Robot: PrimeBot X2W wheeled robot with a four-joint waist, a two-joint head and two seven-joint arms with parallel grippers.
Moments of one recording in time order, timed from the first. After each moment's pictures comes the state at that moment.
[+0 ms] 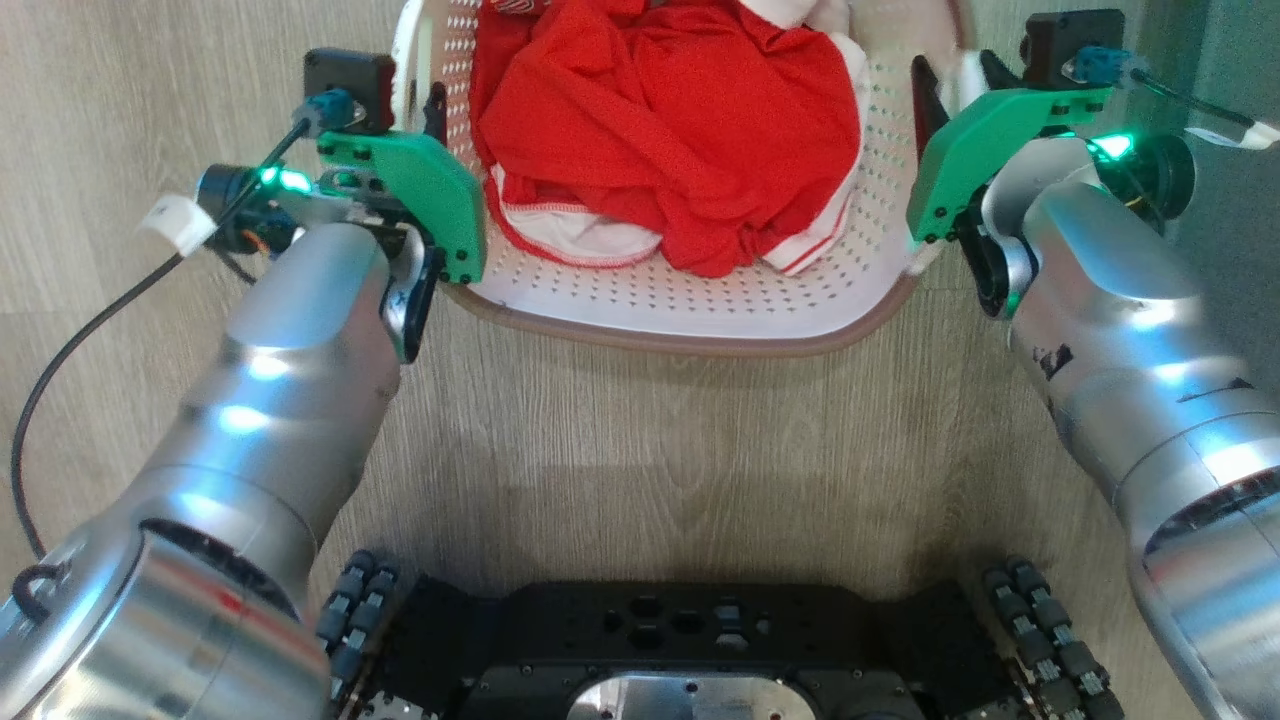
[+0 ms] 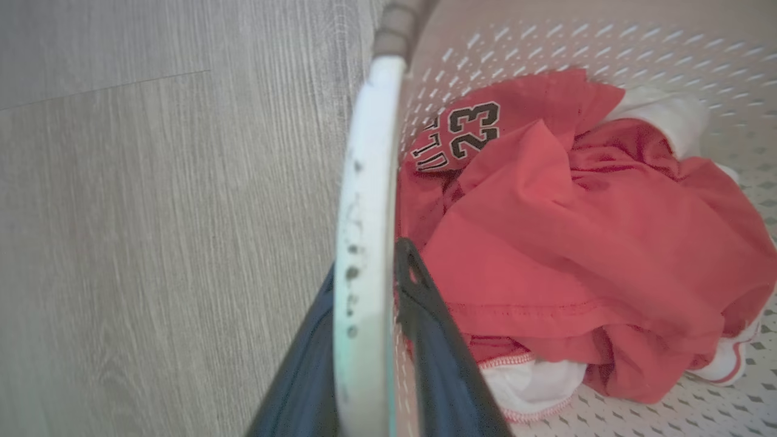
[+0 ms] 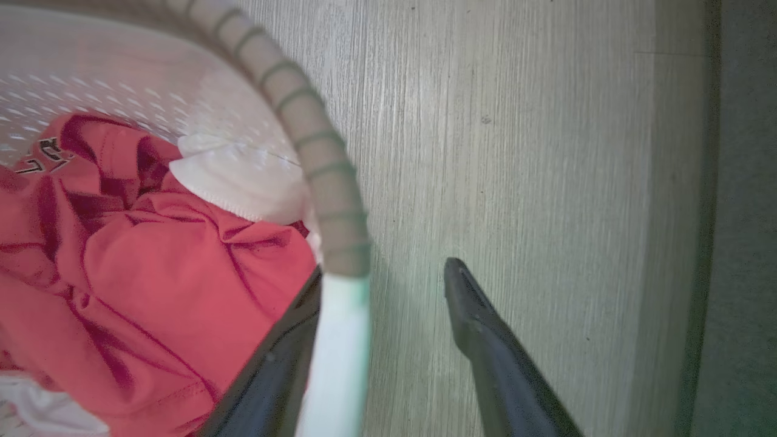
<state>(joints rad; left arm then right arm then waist) -1.09 0.02 -0.85 1.25 -0.77 0.02 -0.26 -1.14 -0.06 0.57 1.29 0.63 0.13 -0.24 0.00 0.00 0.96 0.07</state>
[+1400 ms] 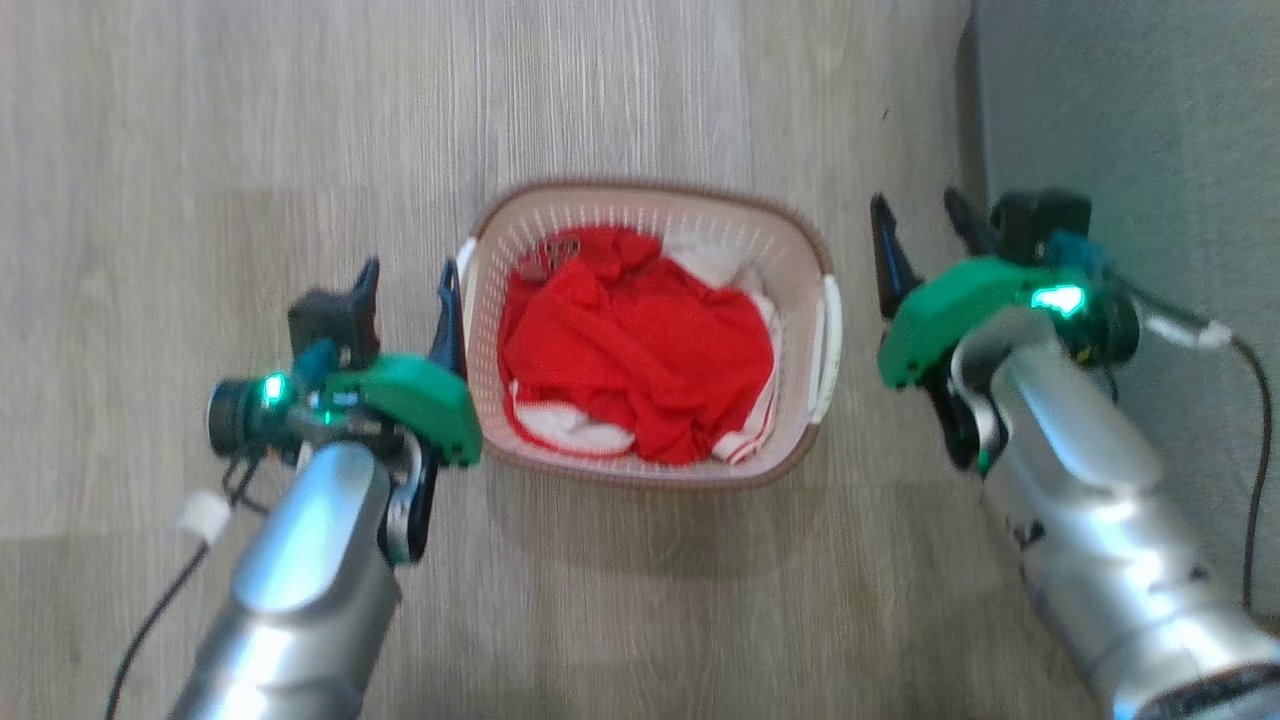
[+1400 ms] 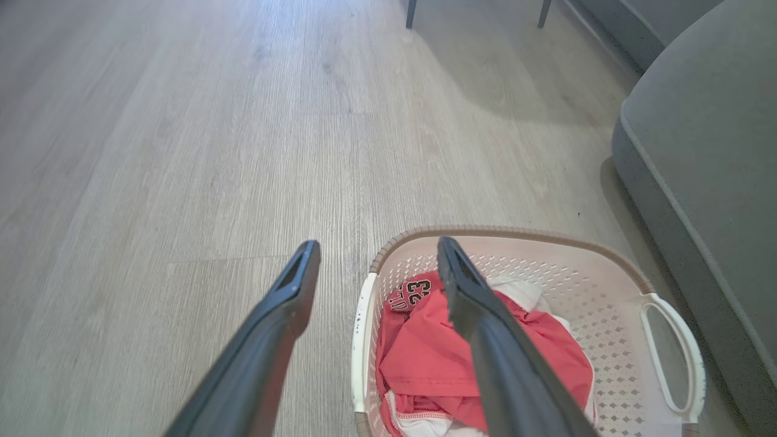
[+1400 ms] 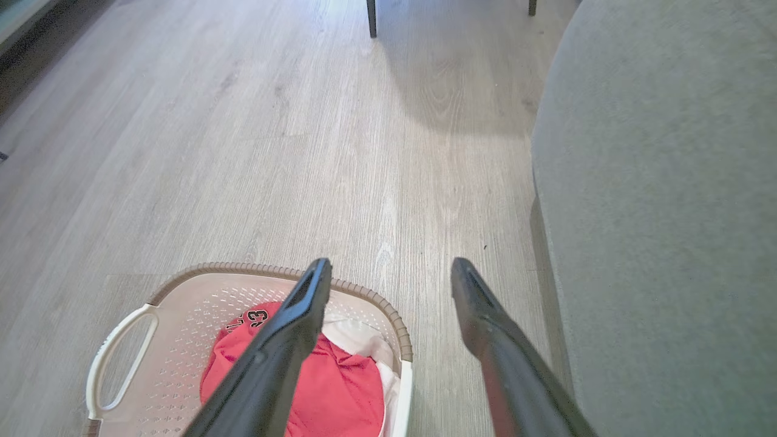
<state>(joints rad) -0.57 0.09 -0.43 0.70 -0.41 0.11 -0.26 -0.77 -0.07 0.35 0.91 0.46 0.13 -0.25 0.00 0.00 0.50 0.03</state>
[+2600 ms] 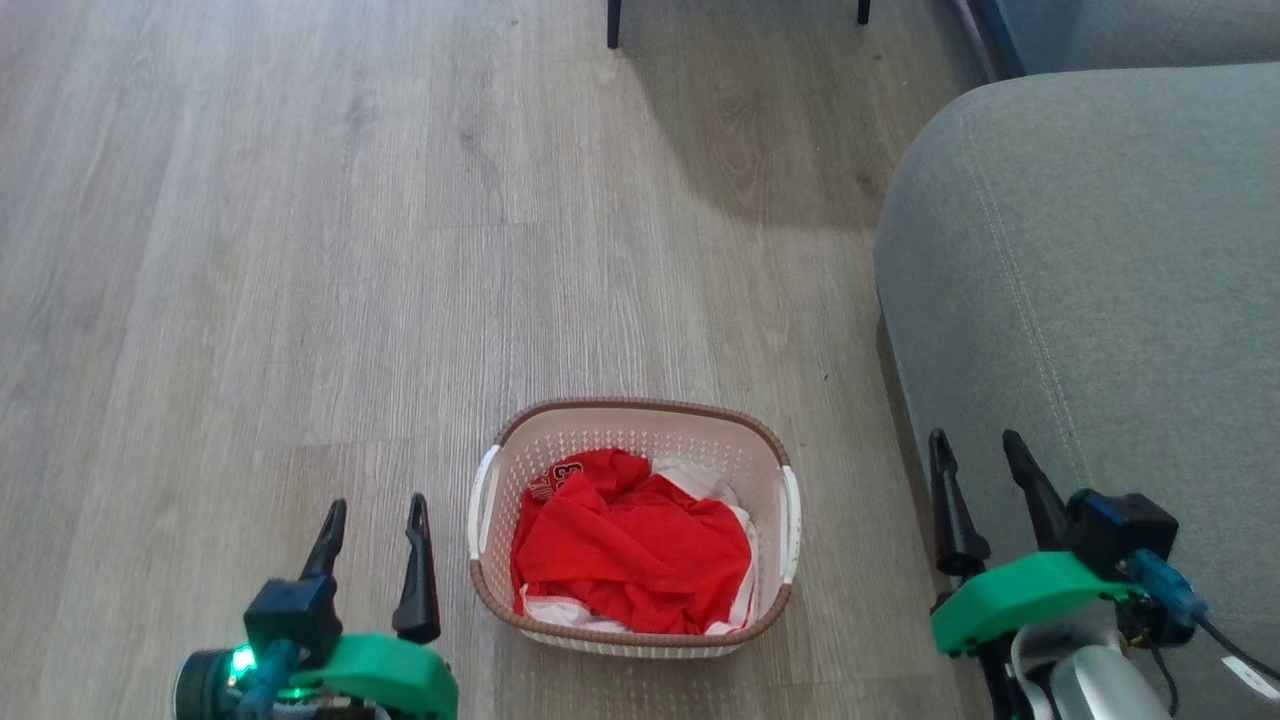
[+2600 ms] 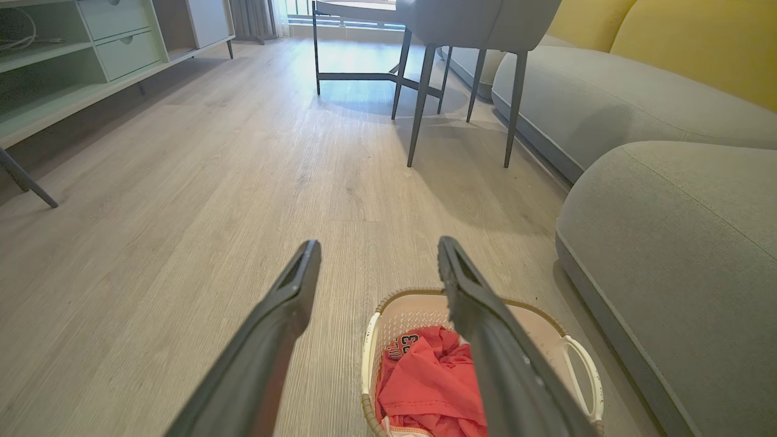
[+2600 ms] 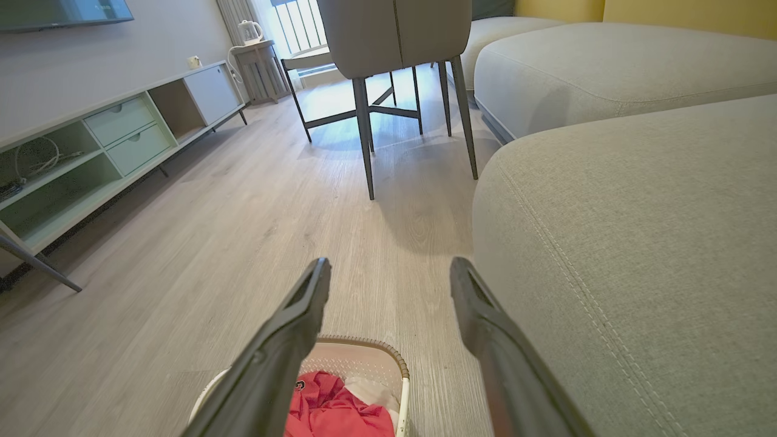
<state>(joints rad) 0.09 0.06 -0.18 0.17 -0.18 0.07 -0.26 -0.04 -0.05 0.13 0.23 0.33 0.13 -0.25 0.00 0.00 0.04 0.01</state>
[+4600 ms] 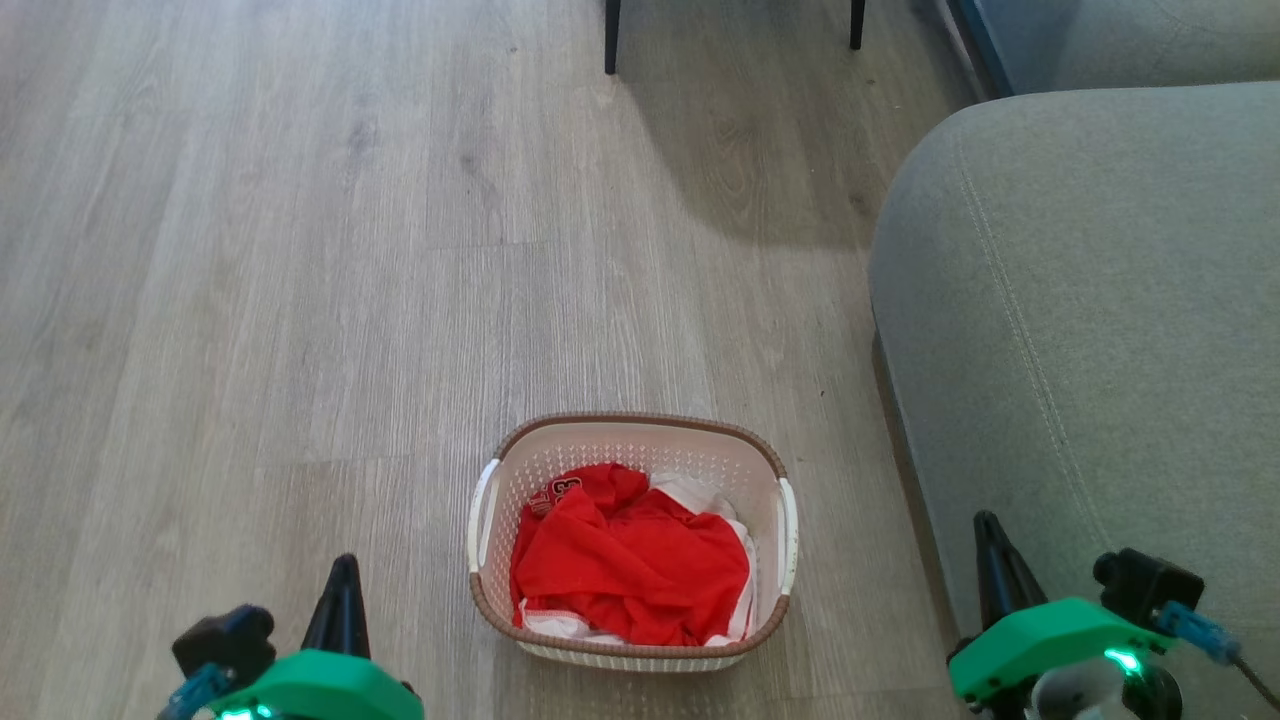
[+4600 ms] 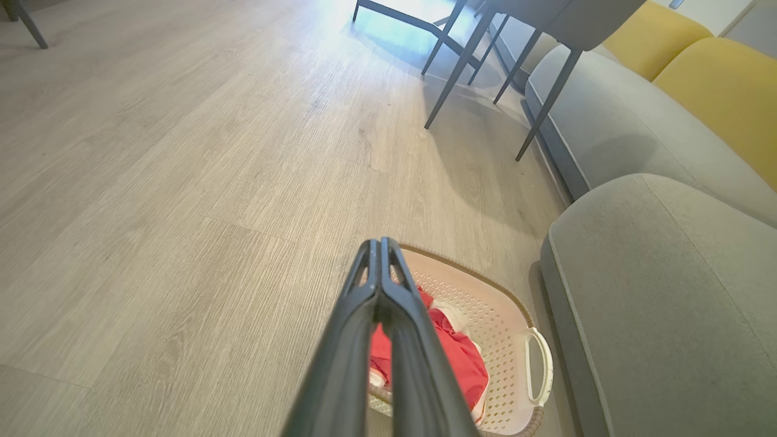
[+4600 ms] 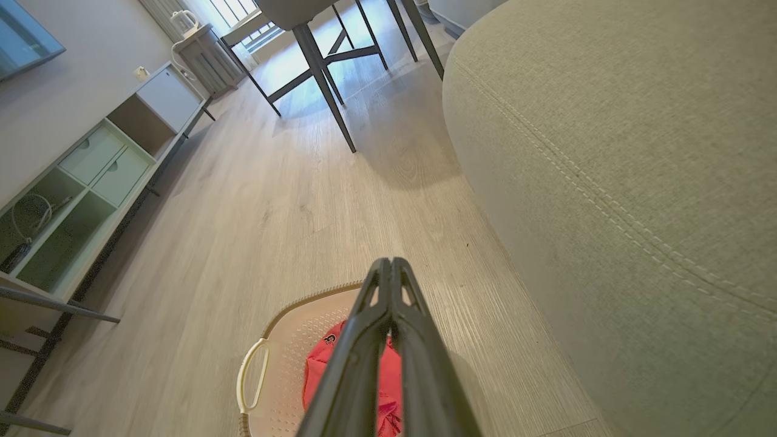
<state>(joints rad) 0.12 0.06 -0.13 0.25 -0.48 0.04 -0.19 0.03 -0.04 0.10 0.29 0.59 0.13 -0.19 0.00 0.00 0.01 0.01</state>
